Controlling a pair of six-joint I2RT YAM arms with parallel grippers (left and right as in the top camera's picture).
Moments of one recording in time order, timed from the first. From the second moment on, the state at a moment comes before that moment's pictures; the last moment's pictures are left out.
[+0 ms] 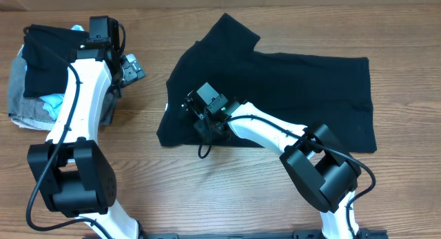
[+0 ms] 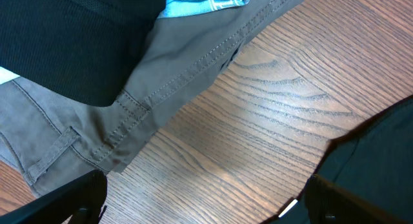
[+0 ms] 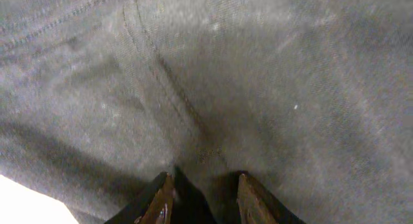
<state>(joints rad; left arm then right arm) 0.06 1.87 1.59 -0.98 -0.20 -0.52 0.77 2.08 1.41 -0.50 -0.05 -0.01</state>
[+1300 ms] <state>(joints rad) 0.06 1.87 1.59 -0.98 -0.20 -0.52 0.77 2.08 1.41 -0.48 -0.03 -0.01</state>
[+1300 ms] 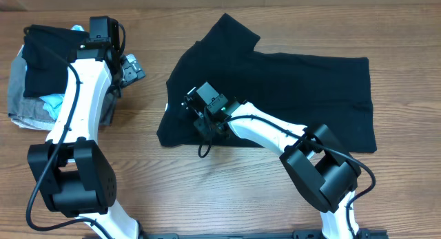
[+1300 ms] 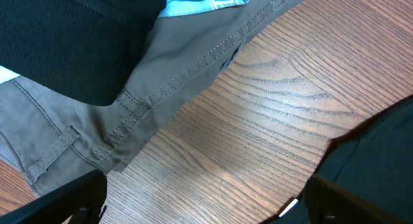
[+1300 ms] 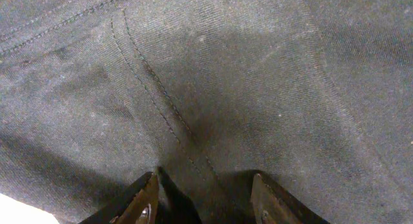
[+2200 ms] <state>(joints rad) 0.06 1.87 1.59 -0.98 -0.20 -0.52 0.77 2.09 1.41 -0.47 -0.02 -0.01</state>
